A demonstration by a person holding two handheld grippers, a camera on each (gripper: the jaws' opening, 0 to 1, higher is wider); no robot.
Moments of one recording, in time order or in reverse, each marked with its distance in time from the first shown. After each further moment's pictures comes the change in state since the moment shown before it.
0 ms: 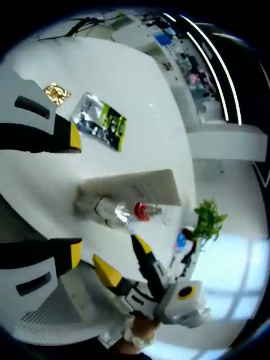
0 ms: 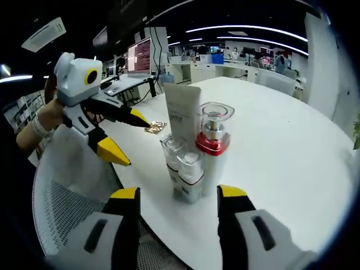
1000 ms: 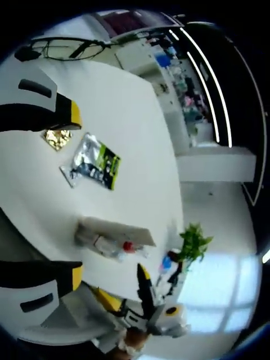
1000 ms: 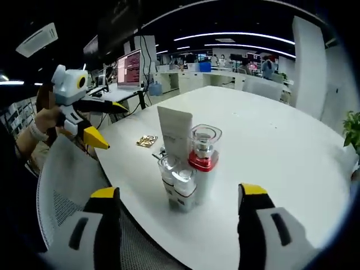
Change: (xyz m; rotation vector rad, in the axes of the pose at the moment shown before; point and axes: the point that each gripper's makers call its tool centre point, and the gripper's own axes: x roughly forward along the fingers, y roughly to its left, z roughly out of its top) left arm -0.048 0.070 0.009 -0.033 -0.079 0.138; right arm -0.010 -0.001 0.028 0.021 -0.058 -0.098
